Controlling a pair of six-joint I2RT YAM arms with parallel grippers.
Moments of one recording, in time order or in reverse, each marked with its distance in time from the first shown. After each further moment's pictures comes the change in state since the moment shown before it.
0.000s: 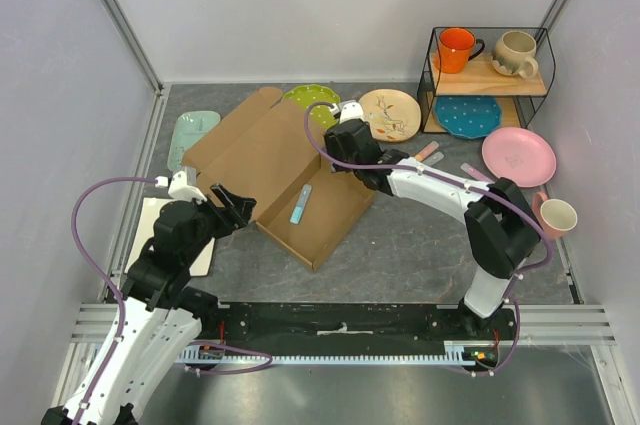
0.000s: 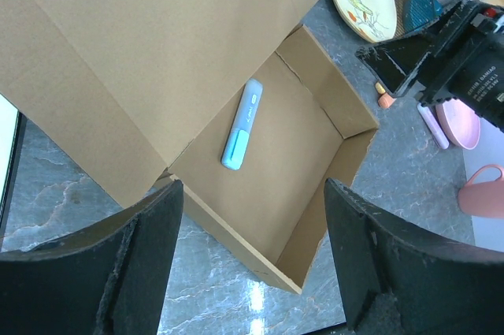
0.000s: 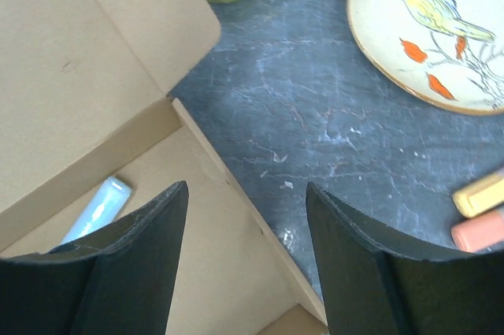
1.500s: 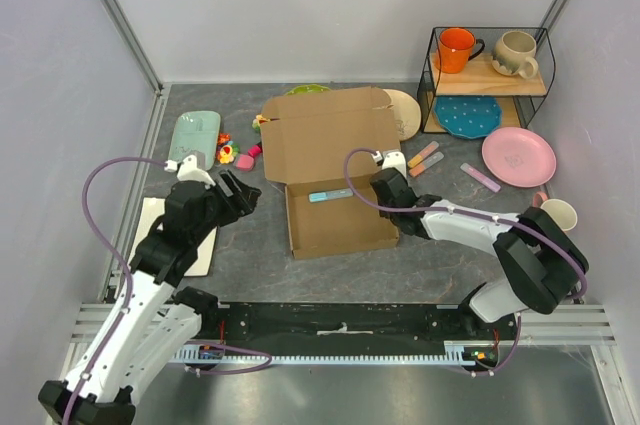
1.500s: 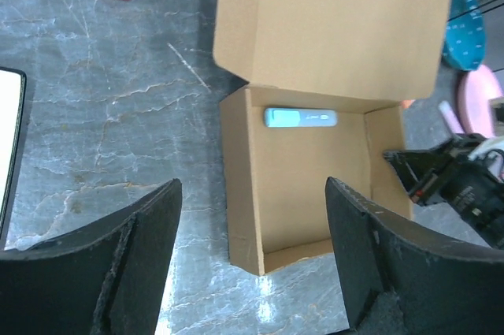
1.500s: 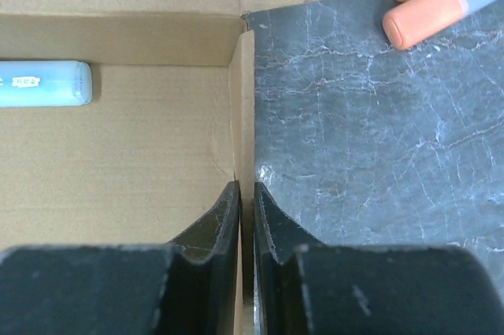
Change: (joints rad) left arm 0.000 0.153 0.074 0.030 -0.008 0.006; right arm -0.028 -0.243 -0.519 0.069 0.056 0.073
